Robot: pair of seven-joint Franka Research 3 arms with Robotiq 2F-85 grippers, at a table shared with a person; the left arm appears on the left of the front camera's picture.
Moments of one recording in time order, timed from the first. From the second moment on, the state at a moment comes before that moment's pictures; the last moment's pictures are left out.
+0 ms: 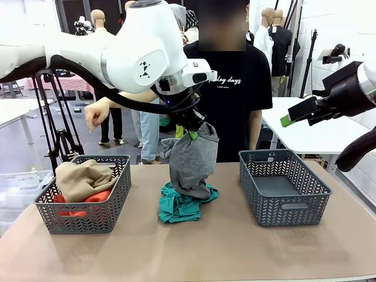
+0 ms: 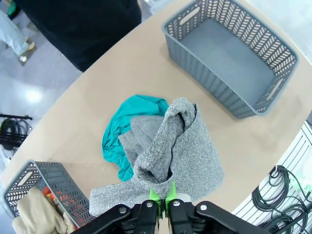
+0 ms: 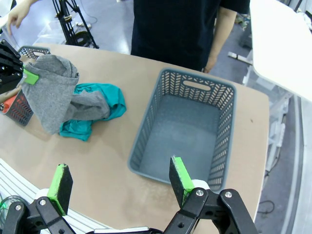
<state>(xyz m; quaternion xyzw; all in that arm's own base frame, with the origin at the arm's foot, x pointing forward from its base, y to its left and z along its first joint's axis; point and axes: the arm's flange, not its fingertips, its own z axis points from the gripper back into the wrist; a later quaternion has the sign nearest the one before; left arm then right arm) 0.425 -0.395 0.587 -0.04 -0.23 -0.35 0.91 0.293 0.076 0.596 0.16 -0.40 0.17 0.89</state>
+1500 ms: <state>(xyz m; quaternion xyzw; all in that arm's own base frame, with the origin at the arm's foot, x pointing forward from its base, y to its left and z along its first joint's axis) 0.410 -0.349 0.664 -0.02 -0.29 -0.35 0.89 0.293 0.076 0.596 0.16 -0.40 0.17 0.89</state>
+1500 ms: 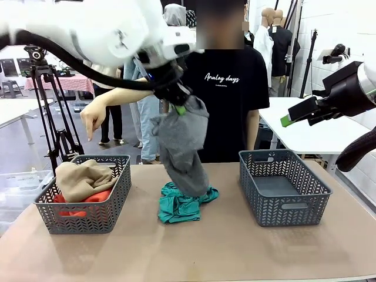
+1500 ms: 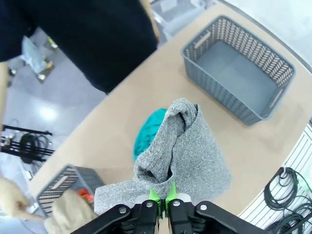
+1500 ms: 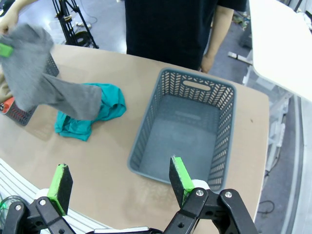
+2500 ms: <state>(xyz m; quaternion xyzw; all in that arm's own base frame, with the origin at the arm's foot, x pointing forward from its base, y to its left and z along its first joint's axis) 0.420 -0.252 0.713 0.09 -0.32 -0.29 0.90 0.293 0.076 0.596 0.16 -0.40 0.17 0.89</state>
